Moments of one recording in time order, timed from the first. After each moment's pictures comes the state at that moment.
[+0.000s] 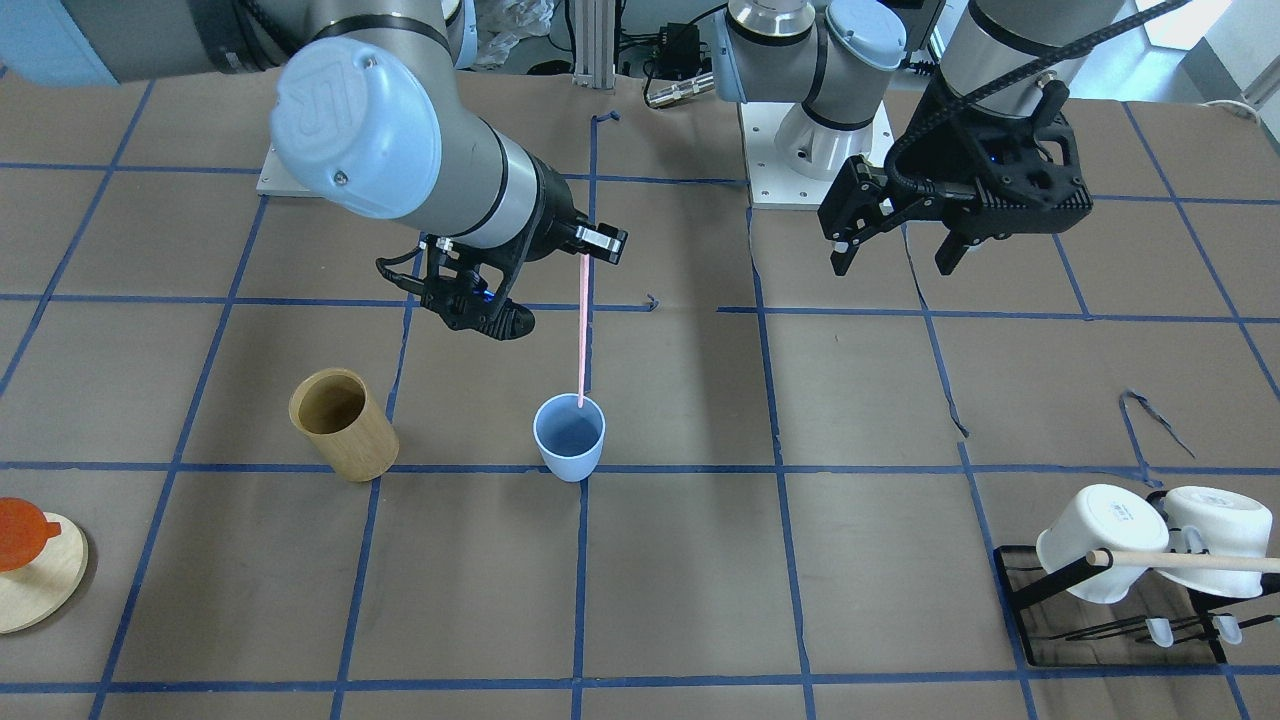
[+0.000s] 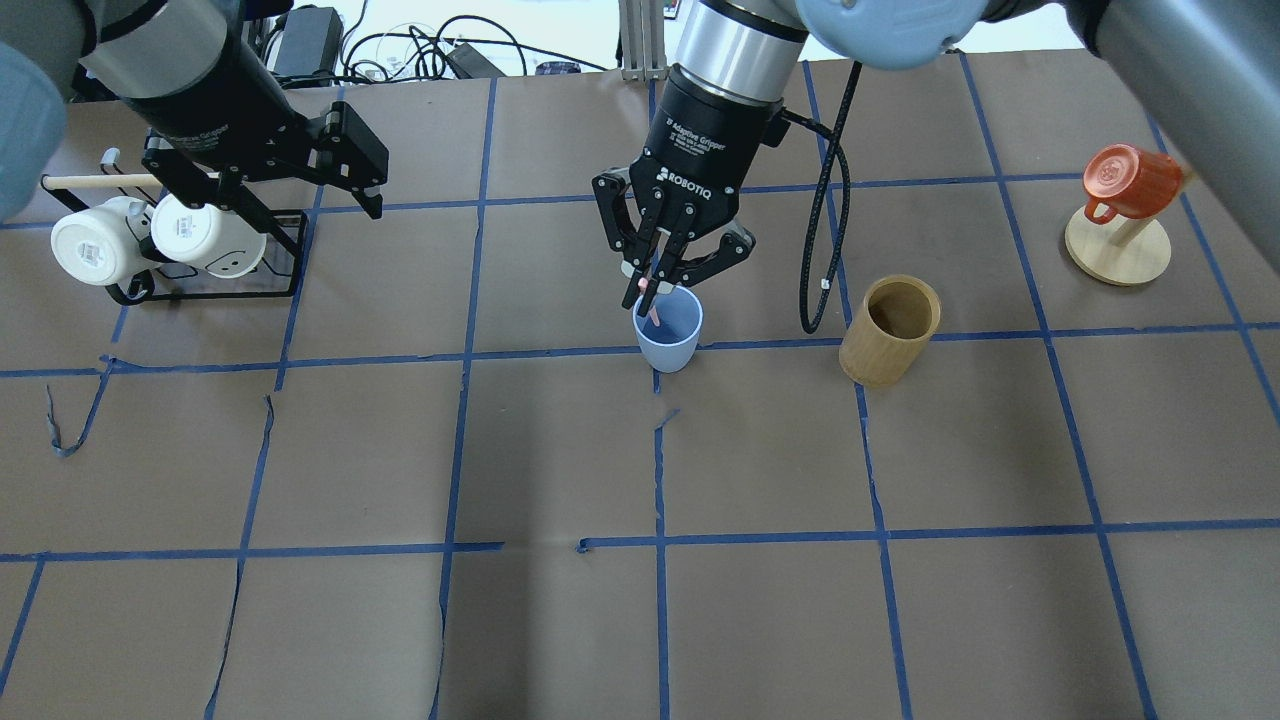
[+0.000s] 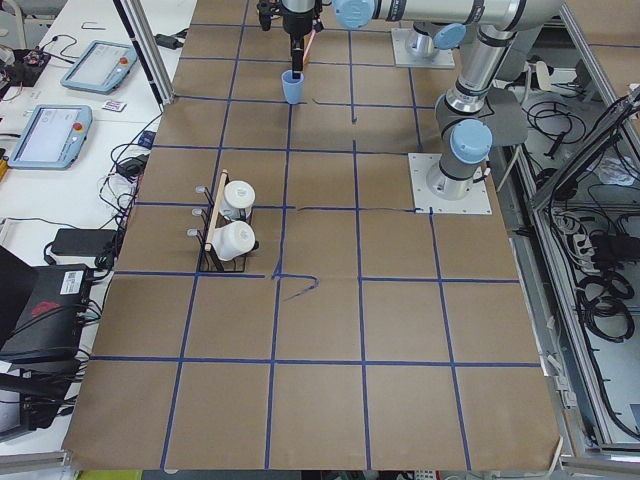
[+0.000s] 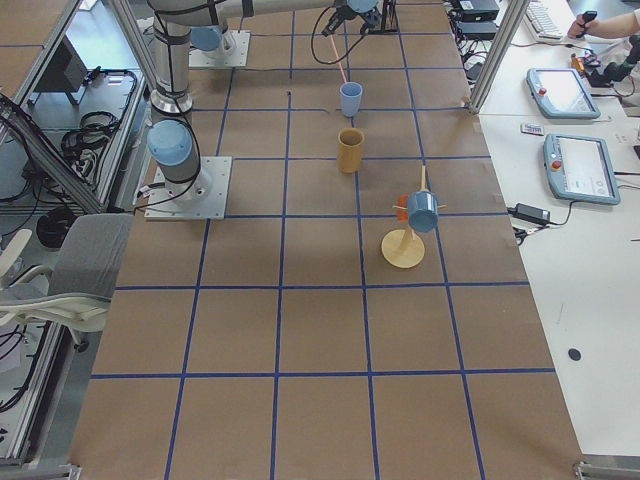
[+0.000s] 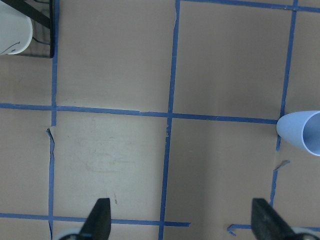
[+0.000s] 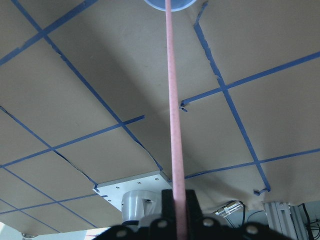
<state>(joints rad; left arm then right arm) -1.53 -1.56 -1.54 -1.54 1.53 -0.03 1.81 -1.24 1.28 -1.20 -1.09 0.61</state>
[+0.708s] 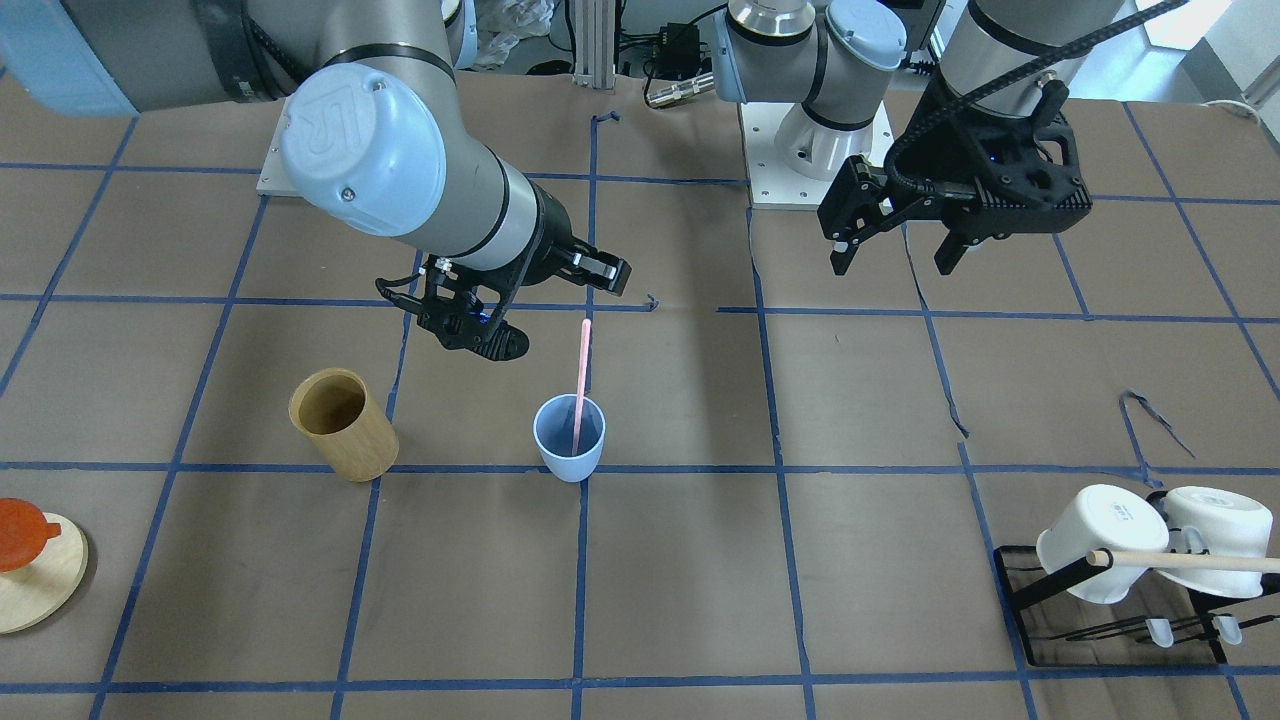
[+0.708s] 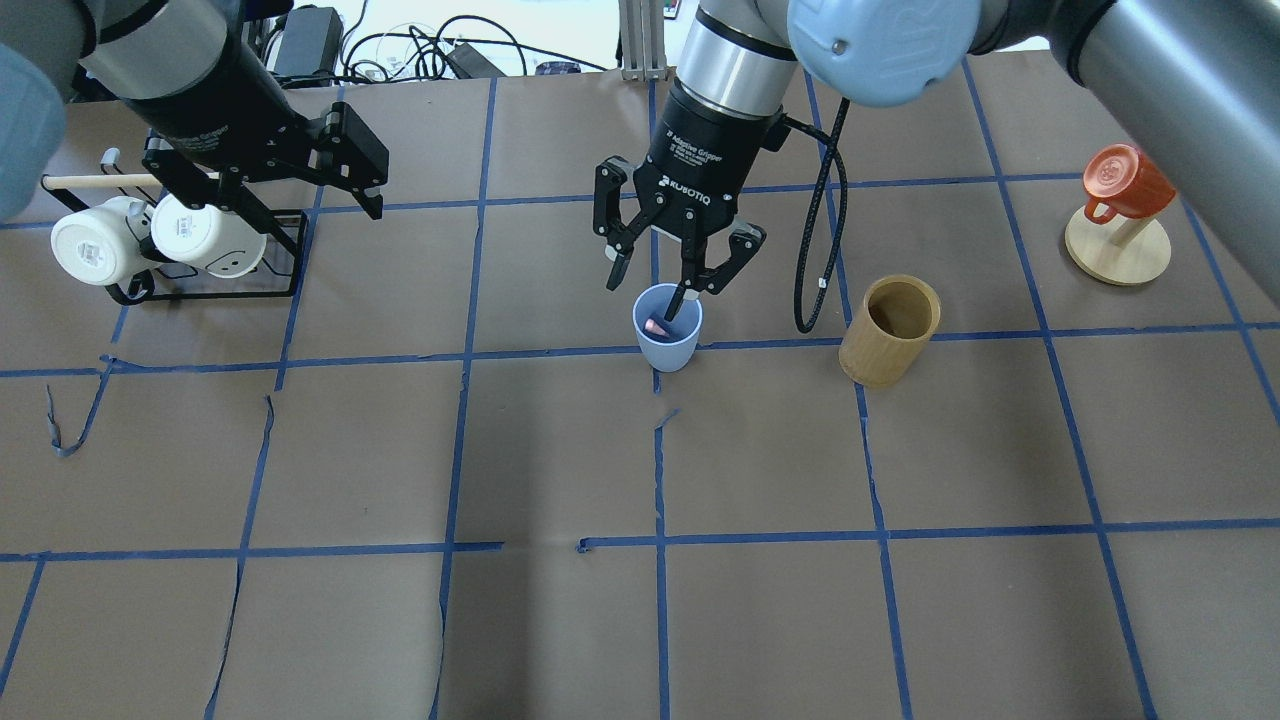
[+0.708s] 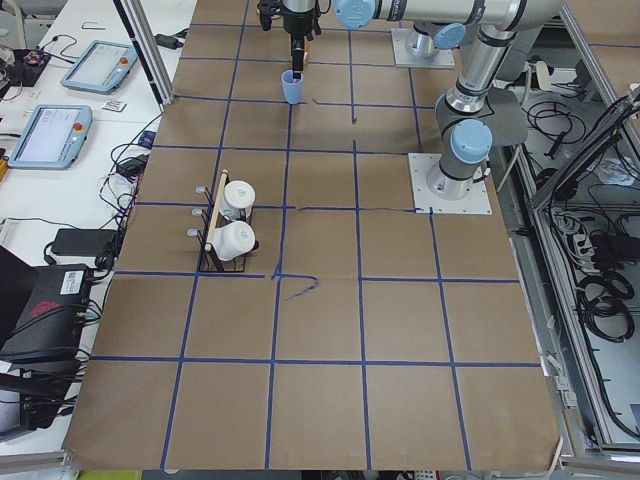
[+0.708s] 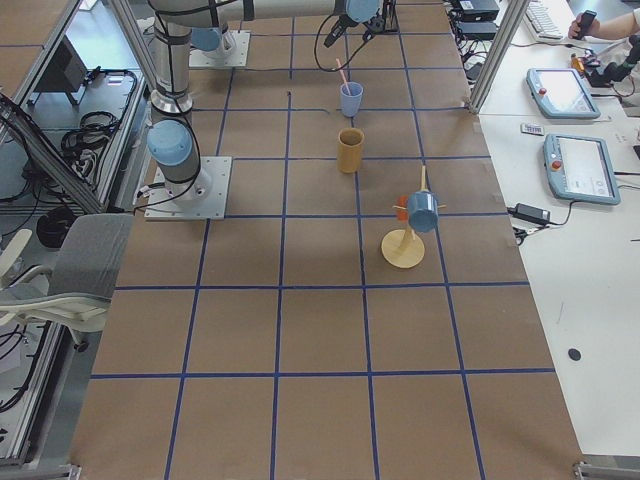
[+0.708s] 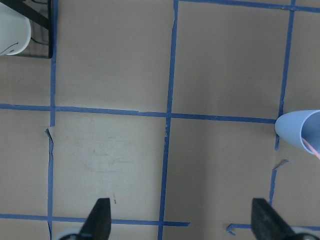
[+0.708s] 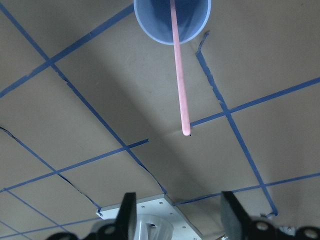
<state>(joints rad) -1.53 -1.56 -1.54 -1.54 1.53 -0.03 1.81 -1.26 1.31 -1.31 -1.15 0.65</state>
